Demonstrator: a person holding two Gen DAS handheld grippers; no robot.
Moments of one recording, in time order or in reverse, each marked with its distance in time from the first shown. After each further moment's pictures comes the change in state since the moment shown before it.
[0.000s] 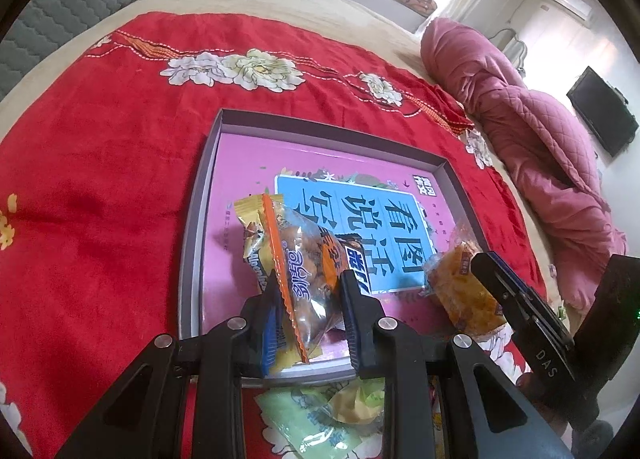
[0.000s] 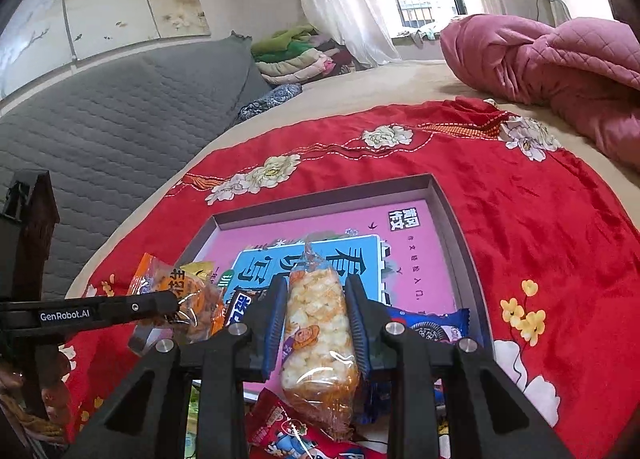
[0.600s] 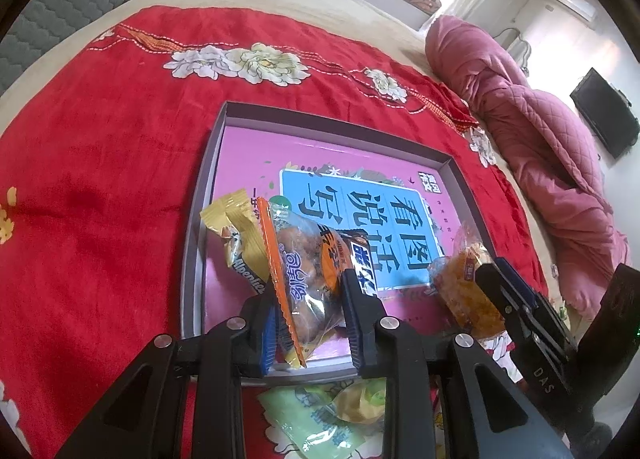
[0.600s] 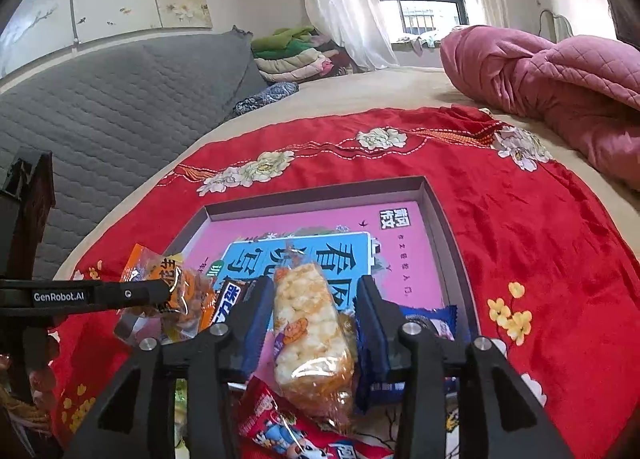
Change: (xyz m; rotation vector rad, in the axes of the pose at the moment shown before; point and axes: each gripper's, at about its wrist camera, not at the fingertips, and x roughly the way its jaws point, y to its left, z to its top) left arm 0.003 0.003 0.000 -0.014 0.014 0.002; right arm -0.005 0.005 -0.007 -0.047 0.004 -0.048
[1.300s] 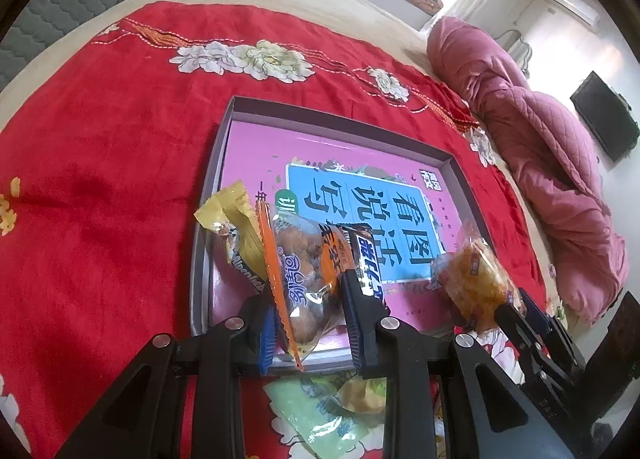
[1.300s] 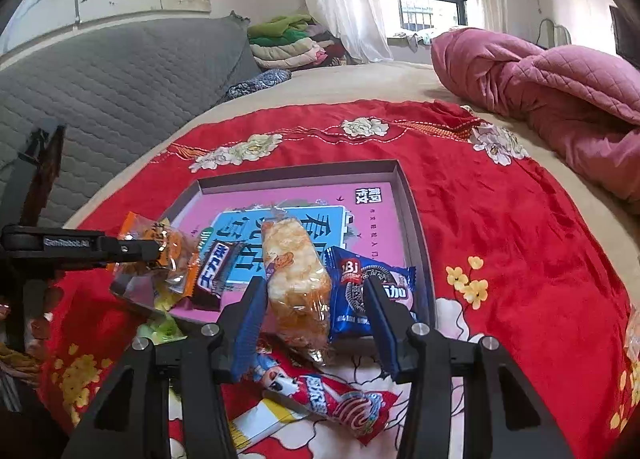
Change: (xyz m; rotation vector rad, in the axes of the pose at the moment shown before) left arm -0.006 0.007 -0.005 -0.008 0.006 -0.005; right arm -0.031 -0.003 -0.018 -0.060 0.044 -0.070
